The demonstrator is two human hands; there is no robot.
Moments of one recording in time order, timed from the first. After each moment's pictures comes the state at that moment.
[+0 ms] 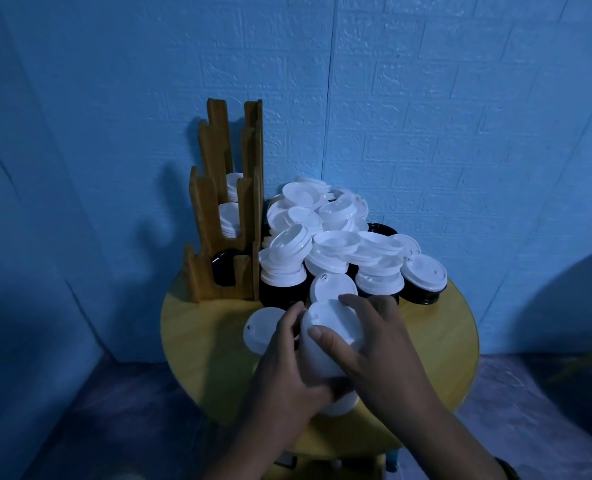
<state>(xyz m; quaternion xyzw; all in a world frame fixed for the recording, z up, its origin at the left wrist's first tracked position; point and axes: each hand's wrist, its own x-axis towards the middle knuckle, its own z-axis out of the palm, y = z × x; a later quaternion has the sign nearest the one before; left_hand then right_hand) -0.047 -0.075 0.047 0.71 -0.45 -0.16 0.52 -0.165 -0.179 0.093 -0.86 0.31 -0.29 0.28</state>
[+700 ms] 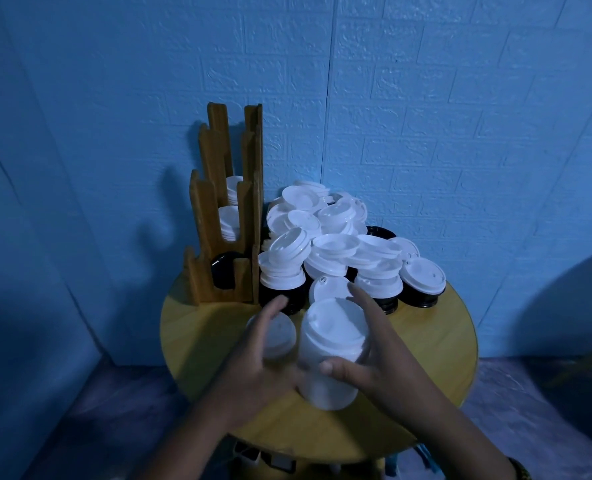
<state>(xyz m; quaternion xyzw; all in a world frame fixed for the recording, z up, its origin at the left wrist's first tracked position) 0.005 -0.064 0.045 0.70 -0.48 -0.22 0.49 -0.172 -0.205 0.073 -0.84 0.20 -0.26 0.43</state>
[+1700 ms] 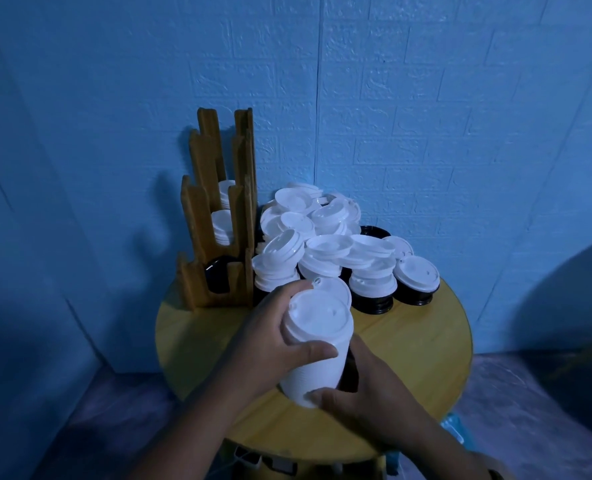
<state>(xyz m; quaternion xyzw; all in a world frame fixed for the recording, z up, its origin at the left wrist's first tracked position) -0.007 -0.092 0.084 0.68 -0.53 -0.16 0.49 -0.177 -0.203 0.038 -0.85 0.22 -0.21 0.43</state>
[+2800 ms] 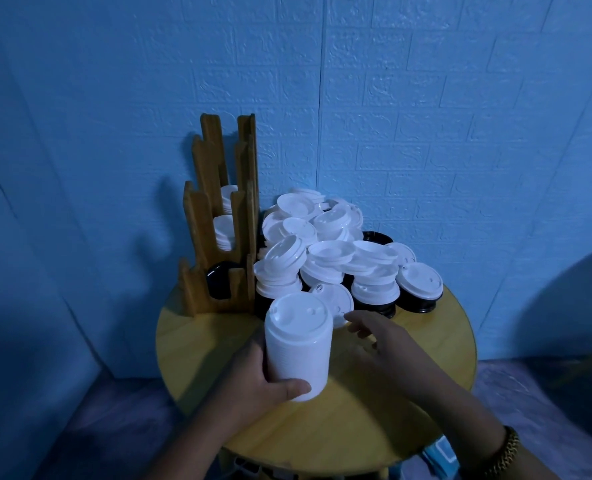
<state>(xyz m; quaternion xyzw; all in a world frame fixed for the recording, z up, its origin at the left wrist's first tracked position) 0.010 -0.079 0.036 0.74 -0.43 -0.25 0.45 -0.168 -0.264 0.053 -0.92 0.24 -0.19 0.25</state>
